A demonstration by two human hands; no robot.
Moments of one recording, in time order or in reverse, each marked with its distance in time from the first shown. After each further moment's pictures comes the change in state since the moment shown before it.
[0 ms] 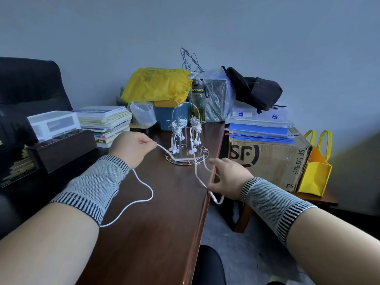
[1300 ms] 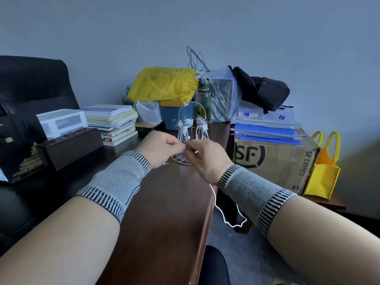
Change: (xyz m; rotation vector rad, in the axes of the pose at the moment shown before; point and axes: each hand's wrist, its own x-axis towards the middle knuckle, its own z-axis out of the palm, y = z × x) left_hand -0.008 0.032 0.015 -0.199 -0.208 0.084; right_hand 0.014 -0.069 -0.020 0.237 0.407 -0.363
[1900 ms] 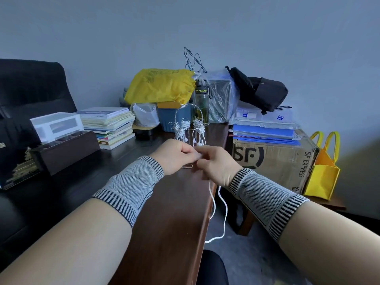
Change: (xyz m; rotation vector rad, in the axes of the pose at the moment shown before) left_hand 0.013 0.013 0.033 -0.032 -0.174 0.034; right_hand -0.007 0.022 -0.010 0.630 -0.156 0.360
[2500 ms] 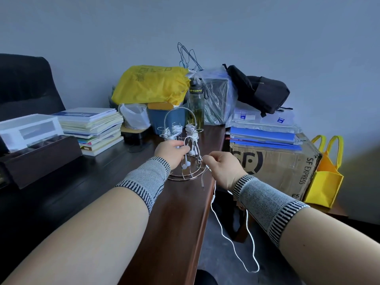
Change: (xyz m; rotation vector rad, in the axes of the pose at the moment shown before) left_hand 0.100 -0.029 0.035 -0.245 0.269 -0.269; right_hand 0.059 0.053 -0.034 -0.220 0.186 0.102
